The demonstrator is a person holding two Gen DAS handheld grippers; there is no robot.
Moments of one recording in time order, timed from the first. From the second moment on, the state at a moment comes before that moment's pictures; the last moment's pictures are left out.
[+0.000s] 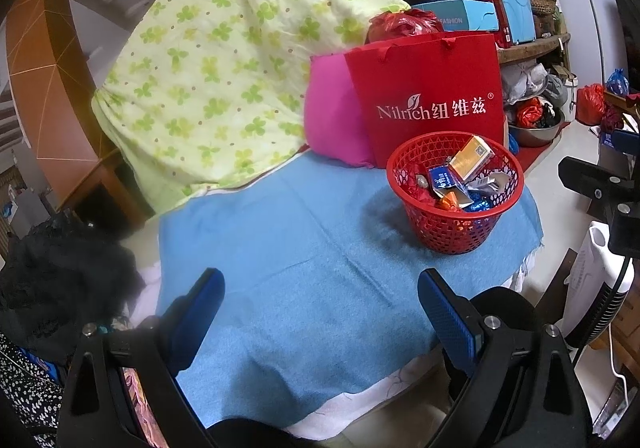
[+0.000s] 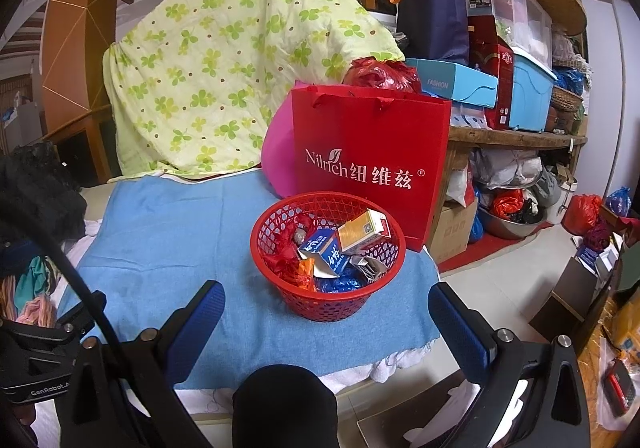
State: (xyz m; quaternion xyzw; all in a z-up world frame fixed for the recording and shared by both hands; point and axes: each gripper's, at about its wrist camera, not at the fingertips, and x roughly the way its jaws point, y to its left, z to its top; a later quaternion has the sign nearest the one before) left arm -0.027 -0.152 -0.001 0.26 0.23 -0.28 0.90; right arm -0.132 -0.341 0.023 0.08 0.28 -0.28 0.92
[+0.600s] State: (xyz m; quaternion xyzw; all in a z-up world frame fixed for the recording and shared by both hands) left arm -0.027 -0.156 -0.004 0.27 0.23 -0.29 0.89; right arm -0.127 -0.348 0.022 0.08 0.29 -0.27 0.91
